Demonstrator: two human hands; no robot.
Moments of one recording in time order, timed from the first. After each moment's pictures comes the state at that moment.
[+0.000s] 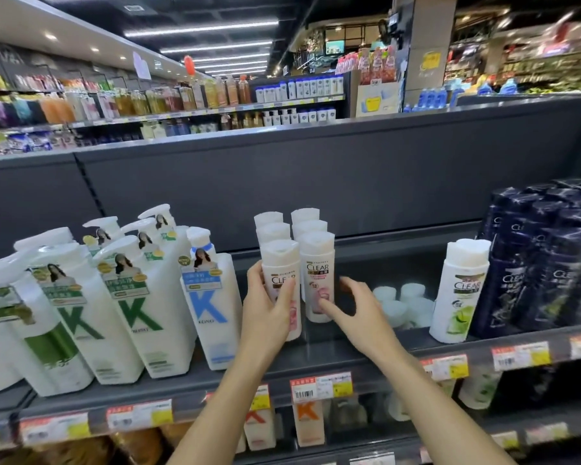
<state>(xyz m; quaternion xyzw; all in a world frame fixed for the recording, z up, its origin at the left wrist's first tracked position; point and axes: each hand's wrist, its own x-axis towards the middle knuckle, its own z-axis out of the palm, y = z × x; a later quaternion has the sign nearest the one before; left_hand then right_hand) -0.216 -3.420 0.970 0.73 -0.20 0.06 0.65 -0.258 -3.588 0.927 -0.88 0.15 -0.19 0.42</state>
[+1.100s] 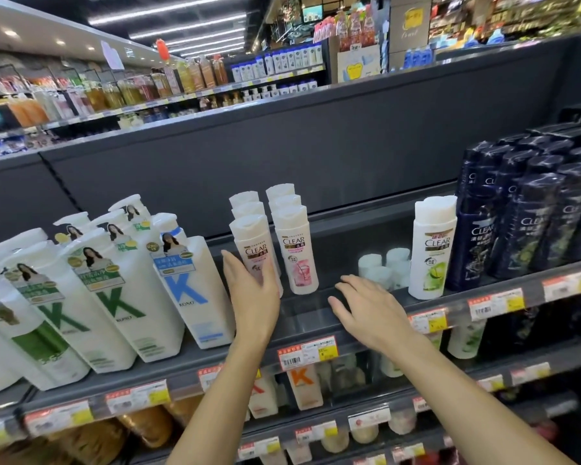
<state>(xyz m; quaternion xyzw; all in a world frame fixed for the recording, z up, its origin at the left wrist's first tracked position) -0.210 -3.441 0.945 0.82 -0.10 0.12 0.55 -0.301 -3.608 0.905 -0.98 0.10 -0.14 0.13</state>
